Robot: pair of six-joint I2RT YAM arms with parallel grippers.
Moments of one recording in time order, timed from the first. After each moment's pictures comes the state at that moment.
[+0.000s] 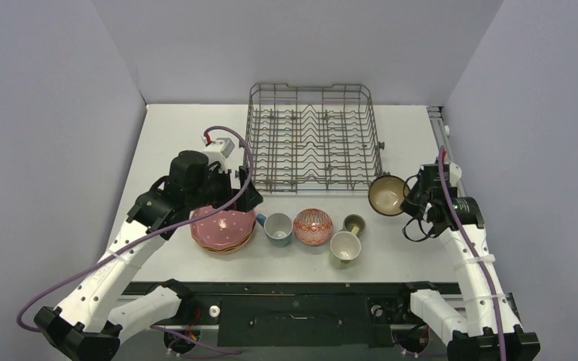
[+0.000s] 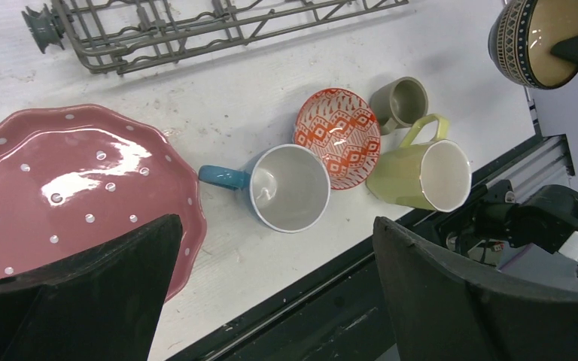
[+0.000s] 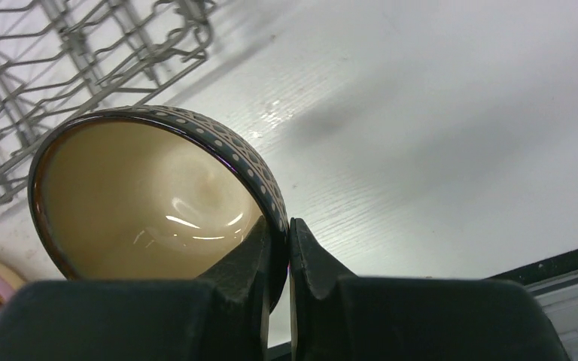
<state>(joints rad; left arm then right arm) -0.53 0.99 1.09 -0.71 0.16 -0.43 0.04 0.91 0.92 -0.94 0.14 0.61</state>
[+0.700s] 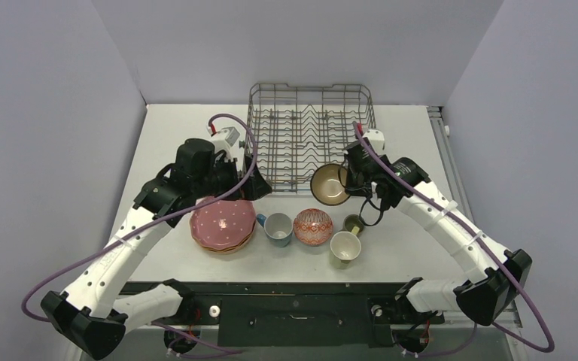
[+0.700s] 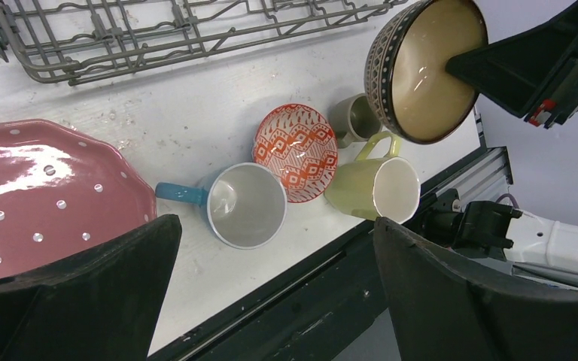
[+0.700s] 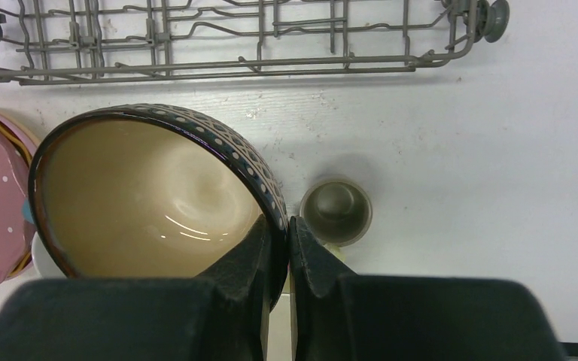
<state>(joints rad) -0.54 1.08 1.18 -0.70 0.23 -0.53 0.63 1.28 1.32 -0.98 0.33 0.59</state>
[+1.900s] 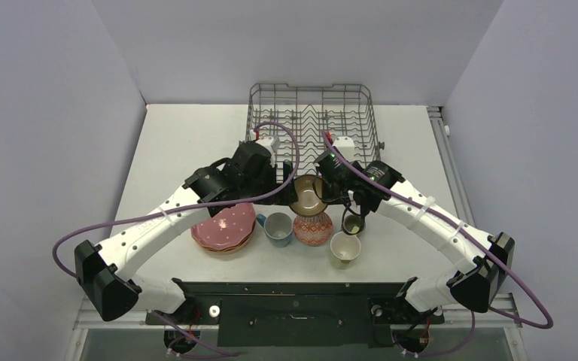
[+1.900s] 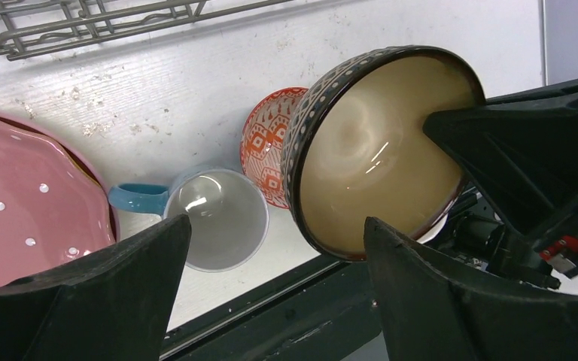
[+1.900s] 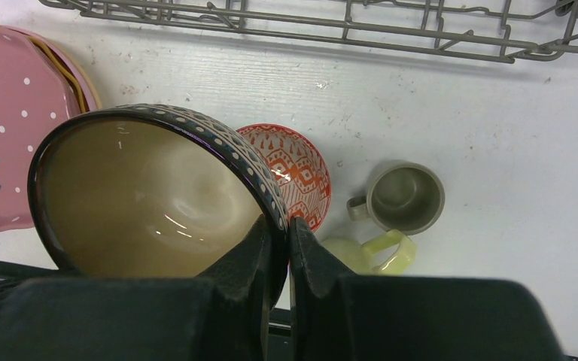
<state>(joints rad) -0.81 1.33 1.31 -0.74 -0.03 -0.65 0.84 1.39 1.39 -0.99 0.35 0.65</state>
